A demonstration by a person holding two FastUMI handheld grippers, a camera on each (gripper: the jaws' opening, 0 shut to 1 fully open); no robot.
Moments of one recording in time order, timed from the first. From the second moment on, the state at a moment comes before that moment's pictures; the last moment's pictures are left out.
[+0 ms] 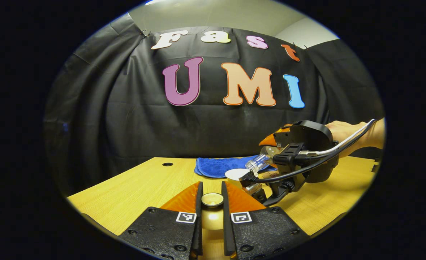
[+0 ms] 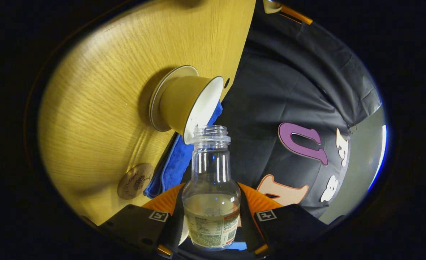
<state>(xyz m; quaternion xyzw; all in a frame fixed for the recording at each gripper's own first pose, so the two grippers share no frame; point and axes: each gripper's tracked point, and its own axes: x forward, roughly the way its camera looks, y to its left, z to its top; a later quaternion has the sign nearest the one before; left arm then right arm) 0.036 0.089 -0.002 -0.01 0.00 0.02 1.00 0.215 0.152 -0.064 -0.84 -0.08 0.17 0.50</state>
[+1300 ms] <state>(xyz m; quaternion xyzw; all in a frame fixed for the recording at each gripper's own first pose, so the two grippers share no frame) 0.037 0.089 -0.004 -0.01 0.00 0.02 1.00 0.213 0.160 -0.068 -0.86 -0.10 0.19 0.46</state>
